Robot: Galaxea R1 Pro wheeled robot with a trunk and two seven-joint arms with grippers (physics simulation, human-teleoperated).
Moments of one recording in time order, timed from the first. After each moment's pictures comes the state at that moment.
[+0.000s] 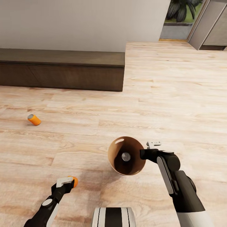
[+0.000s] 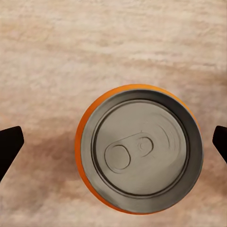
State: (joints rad) left arm -0.42 0.05 0.23 -0.61 -0.06 -0.09 -0.07; right arm -0.51 0.02 0.07 -1.53 -0.09 1.01 0.04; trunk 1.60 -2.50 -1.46
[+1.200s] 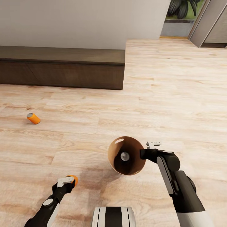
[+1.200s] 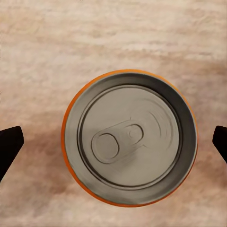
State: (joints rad) left arm -0.42 0.05 0.21 -0.61 -0.06 -0.09 -0.07; right arm -0.51 0.02 0.07 -1.53 -0.09 1.01 0.04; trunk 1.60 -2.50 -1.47
